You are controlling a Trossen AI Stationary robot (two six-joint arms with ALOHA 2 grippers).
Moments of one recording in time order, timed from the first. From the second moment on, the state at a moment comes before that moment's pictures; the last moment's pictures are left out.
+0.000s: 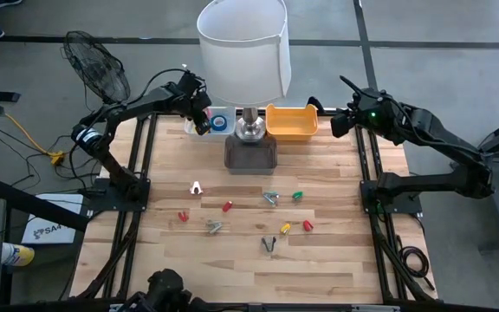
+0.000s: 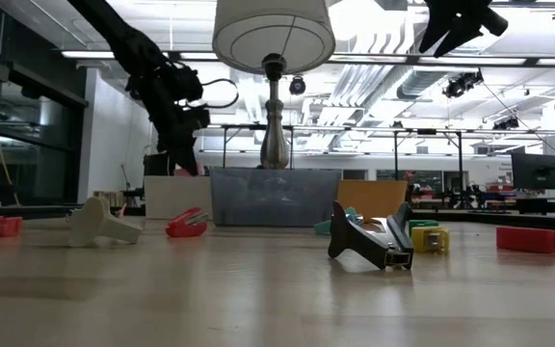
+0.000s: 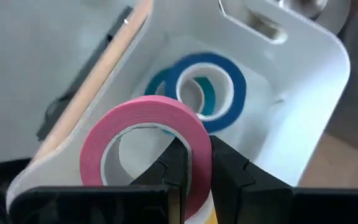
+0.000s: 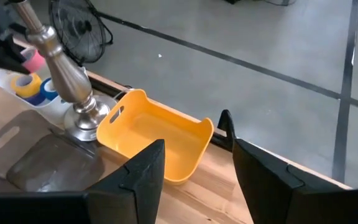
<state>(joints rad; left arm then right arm) 0.91 1.61 1.12 -0.53 0.20 0.33 -0.44 0.95 1.23 -0.96 0.51 0.43</state>
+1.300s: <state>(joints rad) 0.91 1.62 1.12 -0.51 0.19 0.39 -0.44 0.96 1.23 -0.96 0.54 0.55</state>
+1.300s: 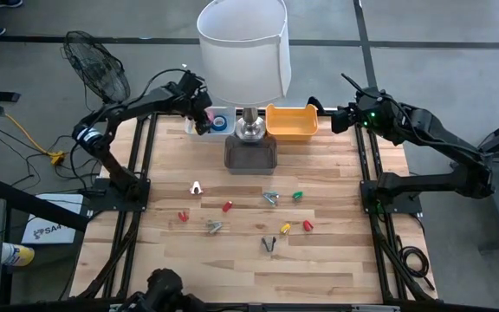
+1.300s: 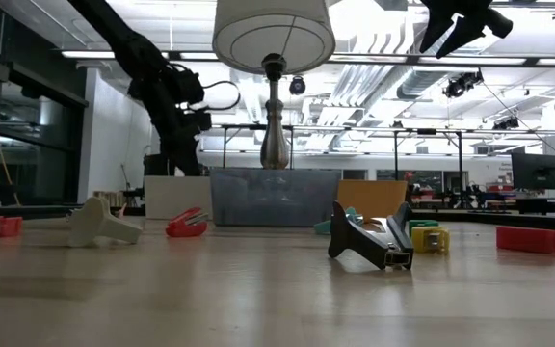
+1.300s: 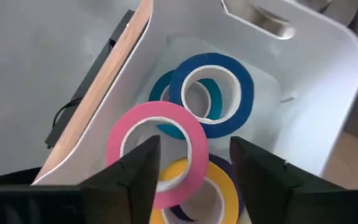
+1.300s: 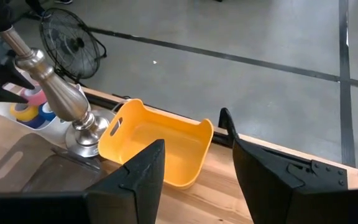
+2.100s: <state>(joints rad) 0.89 1.36 1.13 -1.02 0.06 0.28 -0.44 0.96 1.23 -0.96 0.40 0.39</state>
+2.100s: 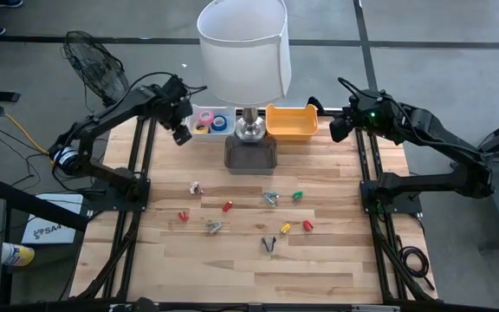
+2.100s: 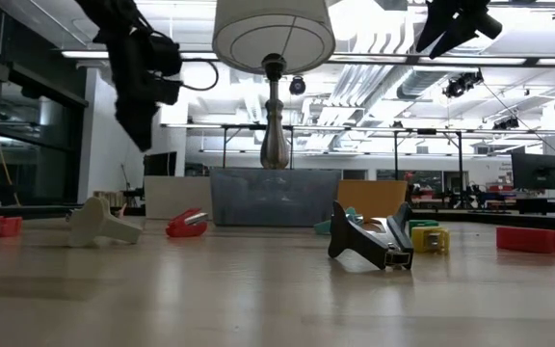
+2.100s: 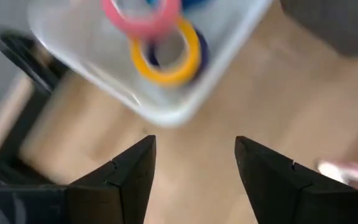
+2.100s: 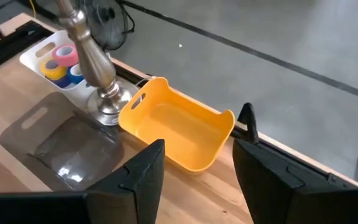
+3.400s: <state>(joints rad) -0.24 1.41 1.13 -1.22 0.02 0.39 -0.44 0.96 1.23 -0.96 0.19 0.04</state>
